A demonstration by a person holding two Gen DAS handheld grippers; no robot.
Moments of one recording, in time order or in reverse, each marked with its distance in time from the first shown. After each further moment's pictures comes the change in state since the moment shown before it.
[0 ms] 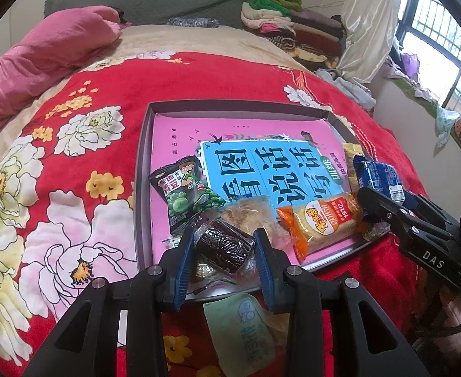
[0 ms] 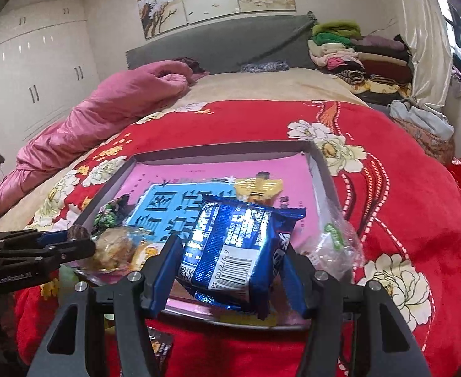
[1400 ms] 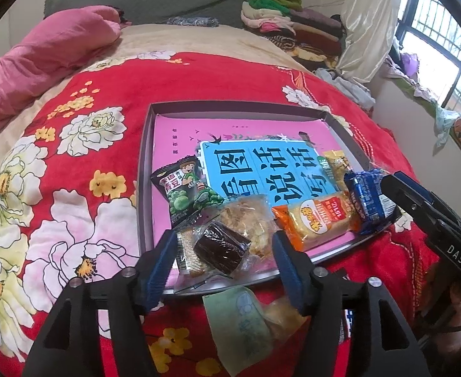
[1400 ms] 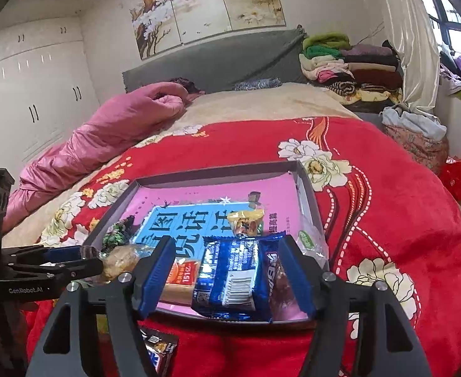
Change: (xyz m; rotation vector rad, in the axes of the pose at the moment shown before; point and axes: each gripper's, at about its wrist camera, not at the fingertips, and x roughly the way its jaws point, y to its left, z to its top) left arm -0.008 0.000 0.001 0.006 0.005 -0.005; right arm -0.033 -0.005 0.004 0.037 -0.095 0.008
